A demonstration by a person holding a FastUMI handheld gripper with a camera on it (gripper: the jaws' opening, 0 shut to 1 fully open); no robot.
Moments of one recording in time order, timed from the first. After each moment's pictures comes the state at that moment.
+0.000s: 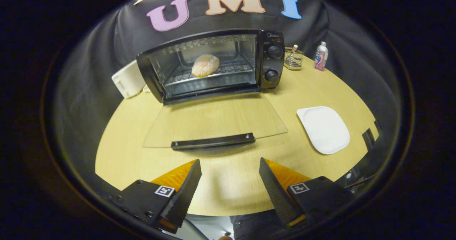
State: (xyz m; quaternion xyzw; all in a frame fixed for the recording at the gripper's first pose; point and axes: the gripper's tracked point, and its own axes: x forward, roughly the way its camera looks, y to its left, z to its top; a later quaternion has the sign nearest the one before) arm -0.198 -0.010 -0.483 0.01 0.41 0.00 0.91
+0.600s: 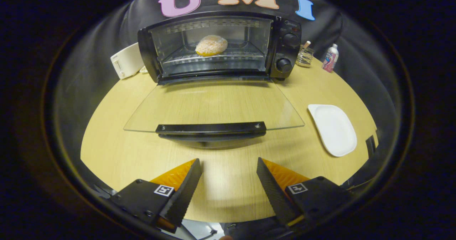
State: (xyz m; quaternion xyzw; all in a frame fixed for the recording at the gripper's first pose) arm -0.179 0.000 -0.516 -0.01 0.42 0.00 0.91
